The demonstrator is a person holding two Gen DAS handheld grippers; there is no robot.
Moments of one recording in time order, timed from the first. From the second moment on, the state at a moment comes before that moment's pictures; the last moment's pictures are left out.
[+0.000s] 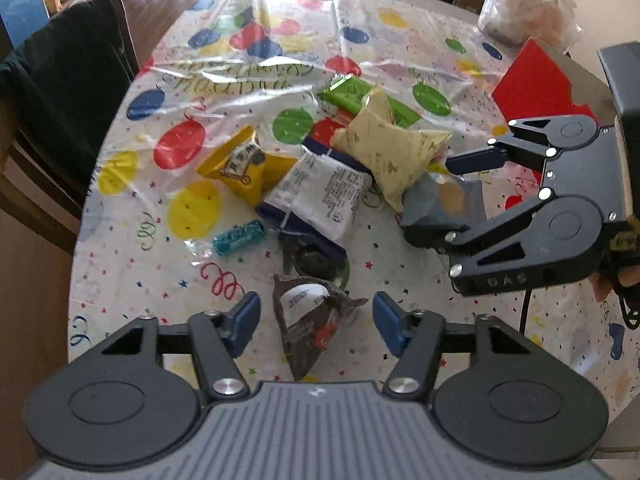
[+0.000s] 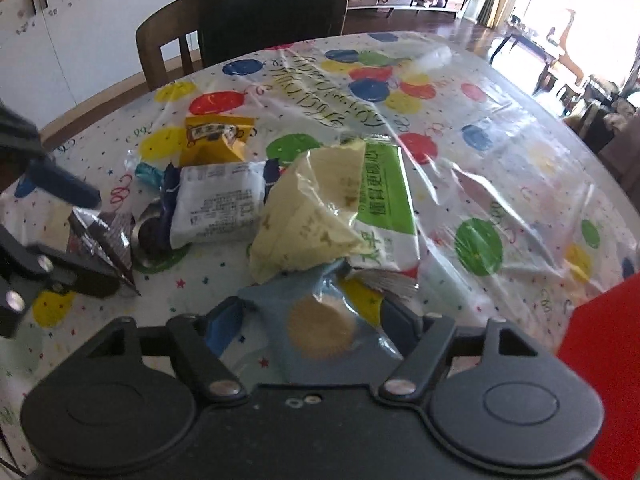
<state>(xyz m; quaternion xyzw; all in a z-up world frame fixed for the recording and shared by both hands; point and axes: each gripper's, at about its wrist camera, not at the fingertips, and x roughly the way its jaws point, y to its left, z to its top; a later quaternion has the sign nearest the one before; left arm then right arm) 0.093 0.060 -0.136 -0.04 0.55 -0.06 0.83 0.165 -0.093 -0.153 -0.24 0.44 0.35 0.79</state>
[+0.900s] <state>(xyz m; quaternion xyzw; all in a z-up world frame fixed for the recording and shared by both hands) 0.086 0.068 -0.139 -0.06 0.54 -0.06 0.84 0.120 -0.140 -0.127 -0.09 0.48 0.27 0.83</state>
